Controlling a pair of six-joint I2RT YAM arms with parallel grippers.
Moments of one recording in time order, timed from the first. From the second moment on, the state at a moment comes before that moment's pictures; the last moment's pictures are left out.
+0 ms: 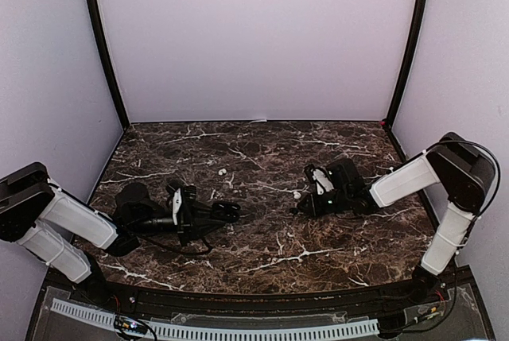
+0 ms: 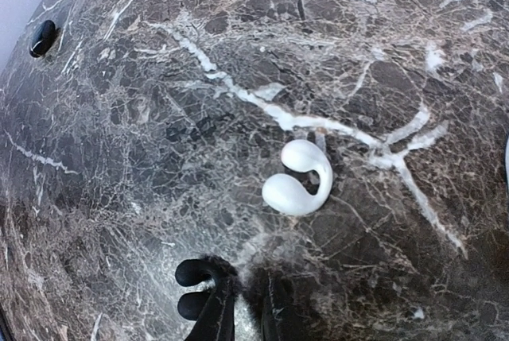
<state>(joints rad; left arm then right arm) -0.78 1.44 0.25 1.11 0.61 0.11 0.65 1.73 0.68 0.27 -0.24 0.36</state>
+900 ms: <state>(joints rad) -0.78 1.44 0.25 1.09 0.61 0.11 0.64 1.75 0.70 0.26 -0.38 0.33</state>
